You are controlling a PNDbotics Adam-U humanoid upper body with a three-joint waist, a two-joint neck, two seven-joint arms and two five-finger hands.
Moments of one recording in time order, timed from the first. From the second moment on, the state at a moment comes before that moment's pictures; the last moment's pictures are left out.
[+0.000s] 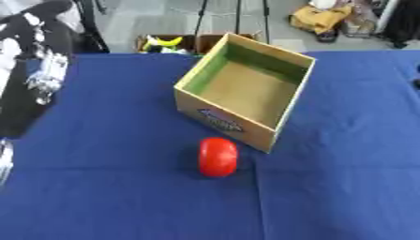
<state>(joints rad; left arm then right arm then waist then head) -0.60 0.52 -0.10 -1.98 -0.59 0.07 -0.15 -0.32 -0.23 -0.08 -1.99 0.16 0.06 -0.38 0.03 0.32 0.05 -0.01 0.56</state>
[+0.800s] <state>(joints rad) -0.84 0.55 -0.30 -1.98 -0.66 0.10 -0.76 -0.31 -0.23 -0.07 -1.99 0.16 0.07 -0.37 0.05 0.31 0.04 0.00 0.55</state>
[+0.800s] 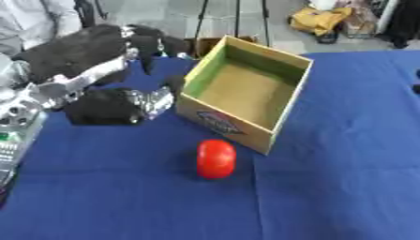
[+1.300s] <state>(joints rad) -0.88 0.55 -0.42 -1.98 -0.60 0.13 -0.89 -0.30 -0.23 -0.07 -1.99 0.16 0.07 -0.37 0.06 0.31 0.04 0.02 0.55</state>
